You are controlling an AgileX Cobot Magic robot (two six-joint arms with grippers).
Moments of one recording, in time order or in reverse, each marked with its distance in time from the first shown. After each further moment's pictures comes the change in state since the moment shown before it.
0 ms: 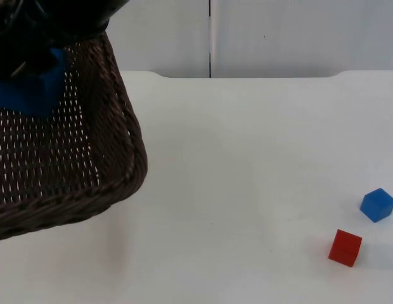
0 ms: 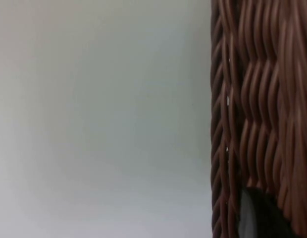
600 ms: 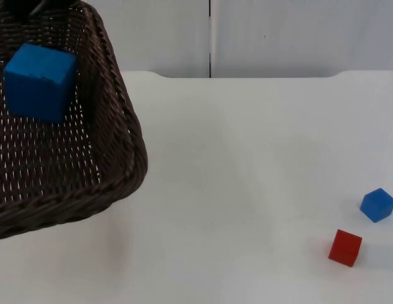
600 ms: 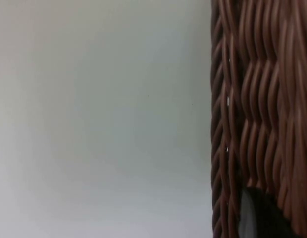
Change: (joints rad) right arm -0.066 -0.137 0.000 0.015 0.164 0.003; left arm 0.000 0.000 0.000 0.000 0.000 0.000
